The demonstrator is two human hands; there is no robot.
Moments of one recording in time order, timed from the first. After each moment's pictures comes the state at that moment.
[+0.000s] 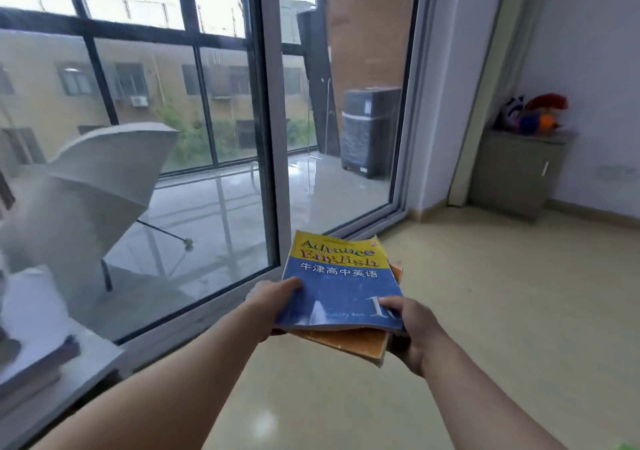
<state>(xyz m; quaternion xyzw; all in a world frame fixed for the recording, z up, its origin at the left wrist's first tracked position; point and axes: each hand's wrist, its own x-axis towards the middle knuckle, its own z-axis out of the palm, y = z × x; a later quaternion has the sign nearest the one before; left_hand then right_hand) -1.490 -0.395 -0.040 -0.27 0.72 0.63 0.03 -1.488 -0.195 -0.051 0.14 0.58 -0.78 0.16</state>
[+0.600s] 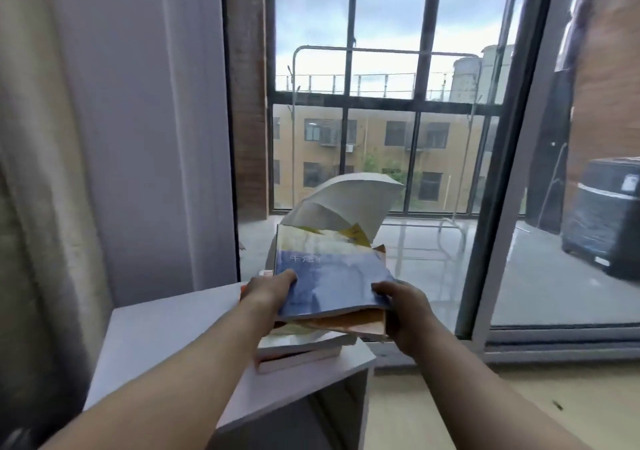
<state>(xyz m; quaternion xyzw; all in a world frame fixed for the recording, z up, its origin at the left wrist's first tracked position) -1.261 -0.649 0.053 -0.48 0.59 0.58 -0.28 -1.386 -0.500 0.049 -0.16 0.60 -0.71 0.33</state>
